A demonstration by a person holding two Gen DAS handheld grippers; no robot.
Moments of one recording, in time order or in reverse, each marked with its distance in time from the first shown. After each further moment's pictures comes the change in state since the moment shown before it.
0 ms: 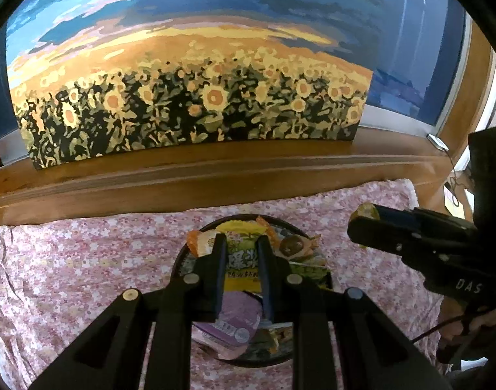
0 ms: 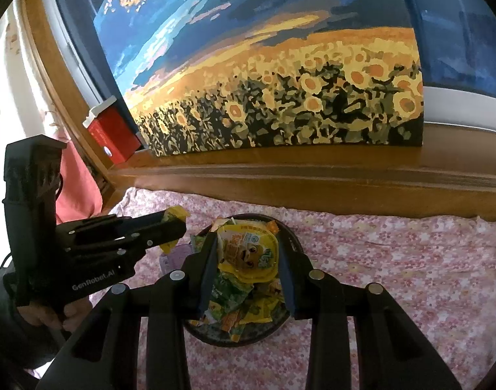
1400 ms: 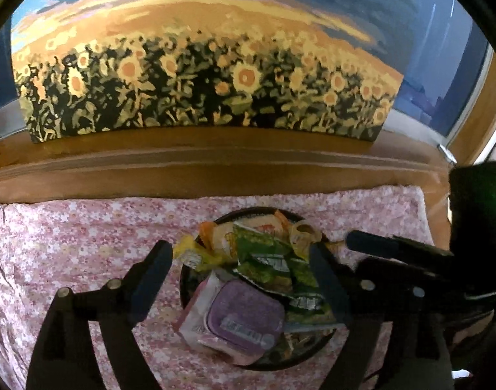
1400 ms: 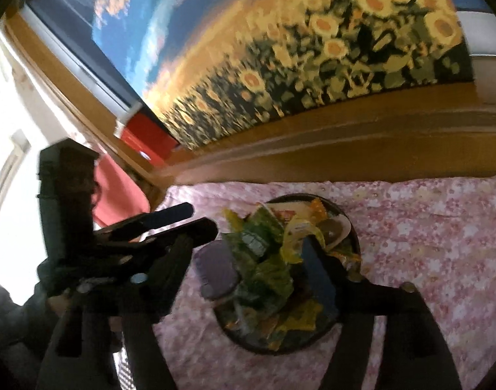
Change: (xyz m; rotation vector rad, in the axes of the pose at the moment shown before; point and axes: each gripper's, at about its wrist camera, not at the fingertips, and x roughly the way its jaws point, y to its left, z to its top) left arm 0.015 0.033 0.002 -0.093 0.071 -0.016; right arm 0.033 -0.020 -0.008 0.145 0.067 0.277
